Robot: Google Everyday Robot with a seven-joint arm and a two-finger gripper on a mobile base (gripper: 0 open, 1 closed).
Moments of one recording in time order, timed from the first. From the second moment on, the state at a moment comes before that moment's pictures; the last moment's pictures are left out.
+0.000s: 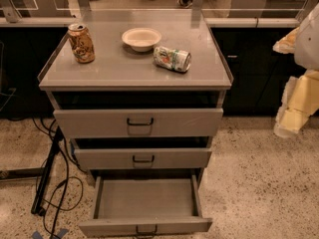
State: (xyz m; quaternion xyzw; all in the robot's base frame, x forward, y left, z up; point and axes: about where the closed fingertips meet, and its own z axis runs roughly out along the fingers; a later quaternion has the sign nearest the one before) arm 0.438 -0.216 0.978 -0.60 0.78 -0.04 0.16
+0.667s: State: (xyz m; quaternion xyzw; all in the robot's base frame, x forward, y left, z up) arm 0.434 -0.220 0.970 -0.60 0.78 -0.04 0.16
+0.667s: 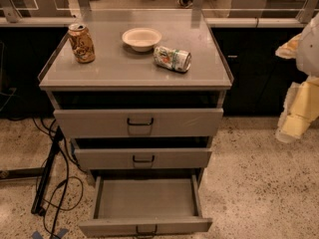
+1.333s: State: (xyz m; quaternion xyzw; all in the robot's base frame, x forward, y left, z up) arm 0.417 -0.204 0.887 -0.59 0.79 0.05 0.16
